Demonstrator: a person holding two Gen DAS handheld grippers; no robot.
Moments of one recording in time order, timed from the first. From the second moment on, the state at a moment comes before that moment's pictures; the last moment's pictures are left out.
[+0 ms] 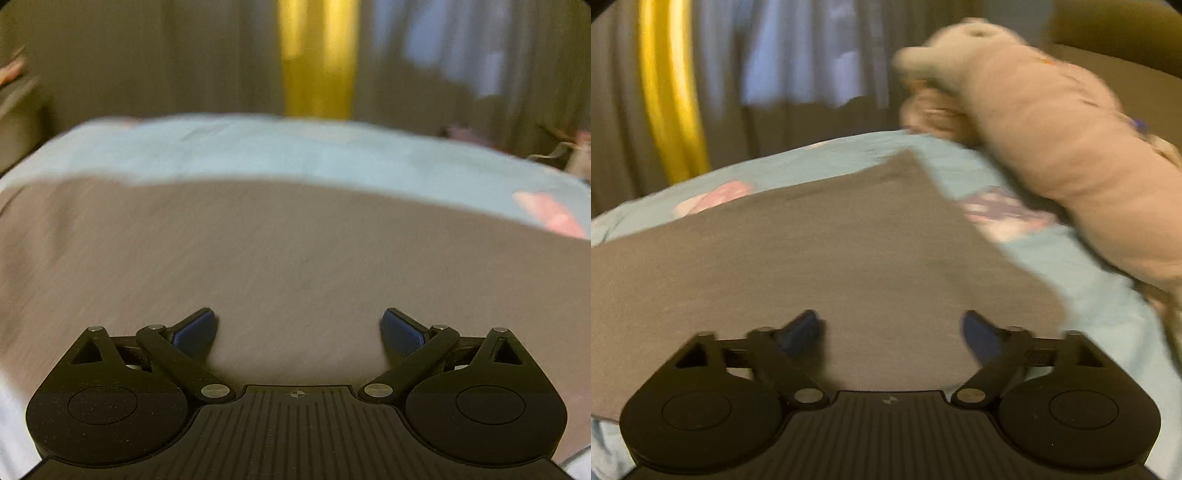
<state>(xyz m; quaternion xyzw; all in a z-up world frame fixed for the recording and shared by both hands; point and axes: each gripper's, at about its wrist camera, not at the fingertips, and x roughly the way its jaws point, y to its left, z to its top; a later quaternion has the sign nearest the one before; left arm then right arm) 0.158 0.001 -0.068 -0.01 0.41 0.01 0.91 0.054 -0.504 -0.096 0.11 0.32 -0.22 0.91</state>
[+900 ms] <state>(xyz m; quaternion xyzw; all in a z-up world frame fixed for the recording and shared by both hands) 0.131 0.018 -0.054 -0.07 0.42 0.11 0.90 -0.033 -0.613 -0.131 0.57 0.19 -0.22 0.77</state>
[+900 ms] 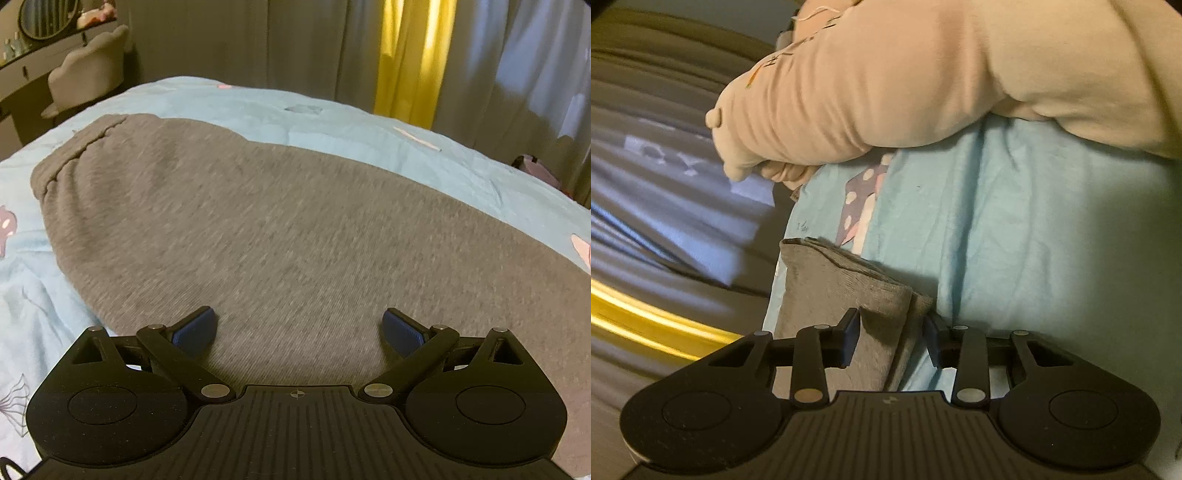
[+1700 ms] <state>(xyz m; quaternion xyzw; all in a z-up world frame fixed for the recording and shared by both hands) 0.104 0.035 -0.012 -0.12 0.36 0.10 0.92 0.003 -0.590 -0.072 0.42 0.20 -0.22 0.85</state>
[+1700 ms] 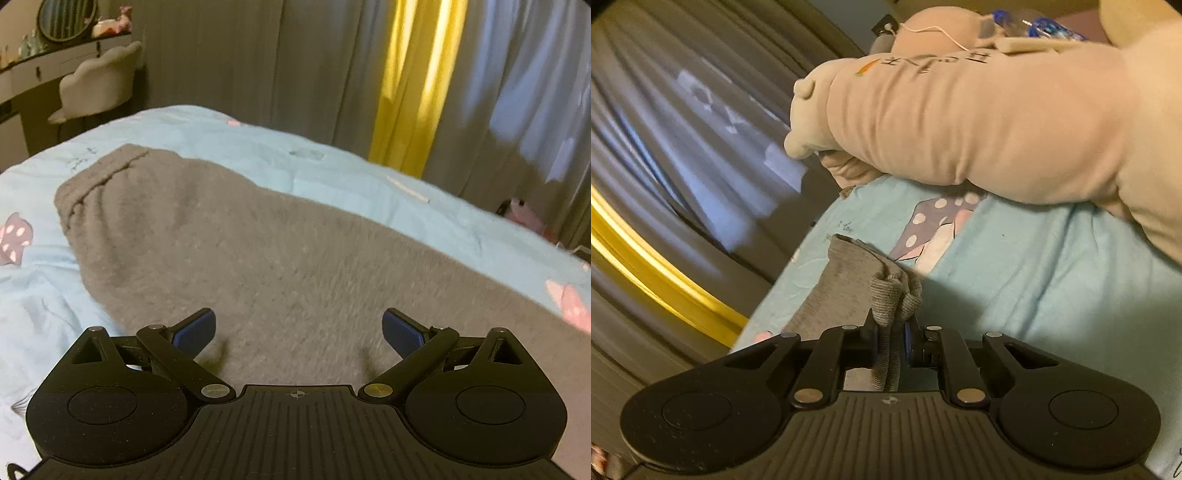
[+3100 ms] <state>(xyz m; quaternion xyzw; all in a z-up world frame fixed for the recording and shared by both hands) 0.085 0.046 -0.015 -0.19 0.38 -0.03 0.91 0.117 -0.350 -0.043 0.34 0.38 0.11 0.85</state>
